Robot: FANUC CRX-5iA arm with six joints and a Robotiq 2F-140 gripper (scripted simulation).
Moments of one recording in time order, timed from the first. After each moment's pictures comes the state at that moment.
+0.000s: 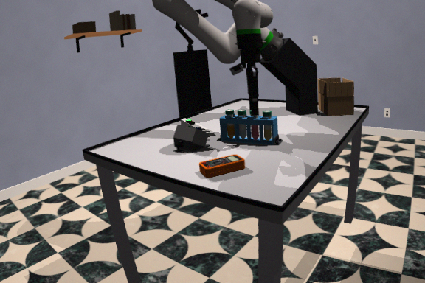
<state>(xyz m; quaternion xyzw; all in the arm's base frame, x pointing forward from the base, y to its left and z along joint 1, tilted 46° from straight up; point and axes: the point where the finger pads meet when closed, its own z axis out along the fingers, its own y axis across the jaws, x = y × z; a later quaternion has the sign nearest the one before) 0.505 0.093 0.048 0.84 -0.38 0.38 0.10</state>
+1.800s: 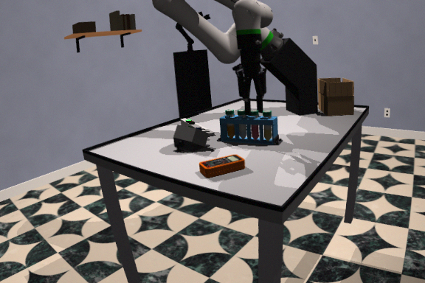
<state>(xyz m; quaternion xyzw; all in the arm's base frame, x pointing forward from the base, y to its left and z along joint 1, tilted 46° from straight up) 0.505 0.092 0.047 0.53 -0.75 0.38 -0.10</state>
